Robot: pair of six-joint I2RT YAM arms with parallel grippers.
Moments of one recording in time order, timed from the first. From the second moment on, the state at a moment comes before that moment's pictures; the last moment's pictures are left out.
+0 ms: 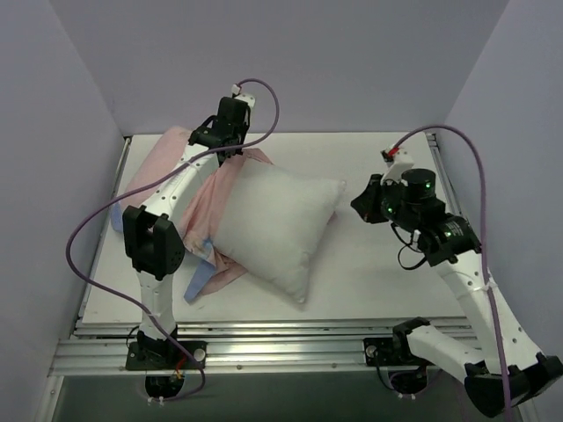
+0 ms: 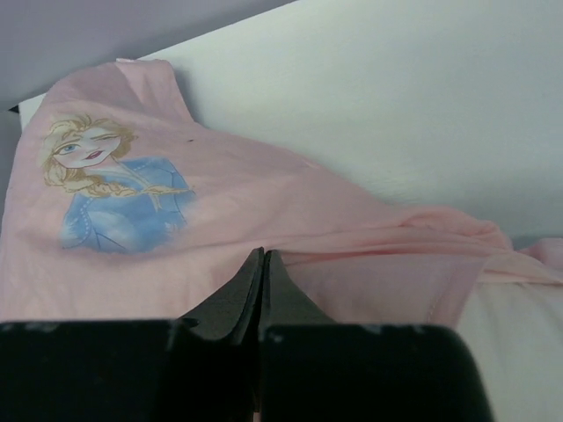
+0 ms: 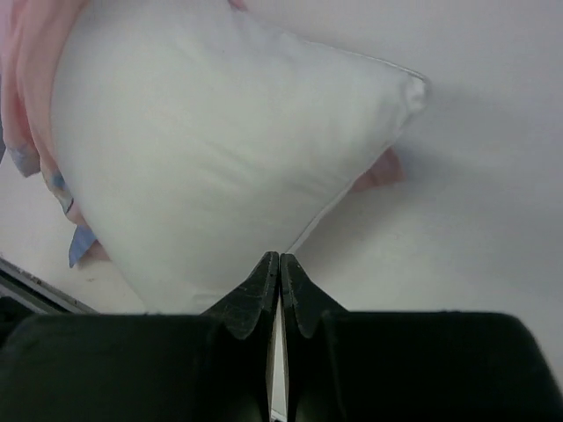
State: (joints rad) left arm -0.44 2.02 2.04 -0.68 -0.36 0.05; right arm 0.37 1.00 1.06 -0.57 -0.19 0.31
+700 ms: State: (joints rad) left arm -0.48 1.97 1.86 -0.50 -0.31 0.04; right arm 0.33 1.20 1.07 -0.52 -0.21 0.42
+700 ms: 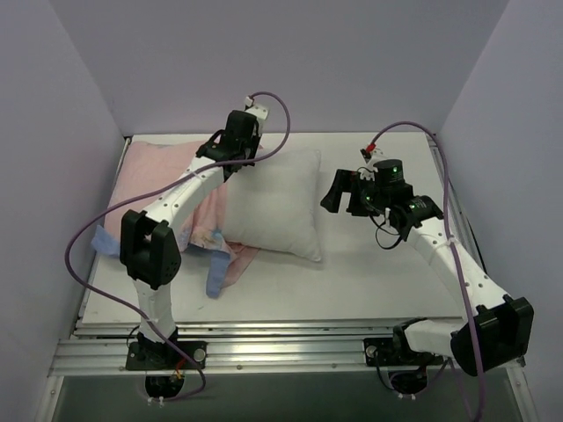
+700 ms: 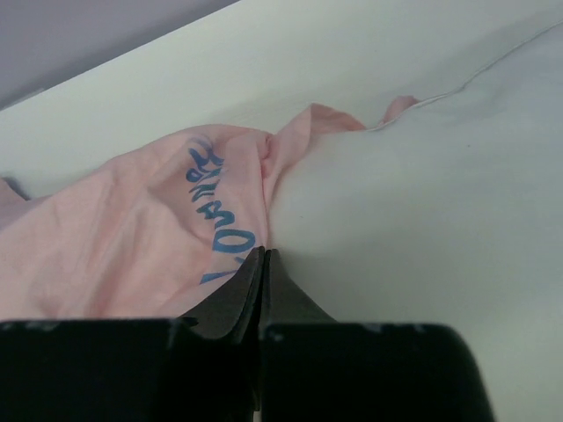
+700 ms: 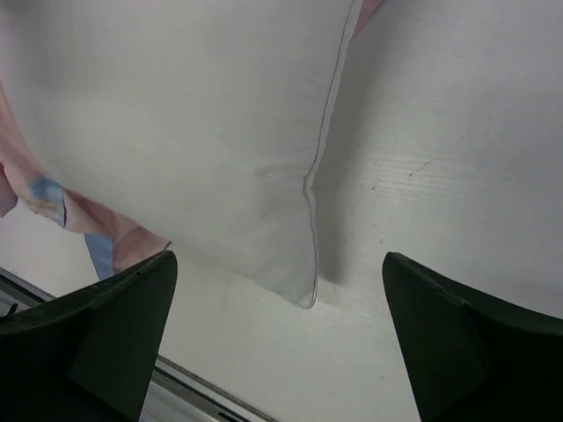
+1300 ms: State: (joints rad) left arm -0.59 1.74 1.66 -0.49 -0.15 0.01; right arm 0.17 1.75 1.28 -0.16 -0.42 0.53
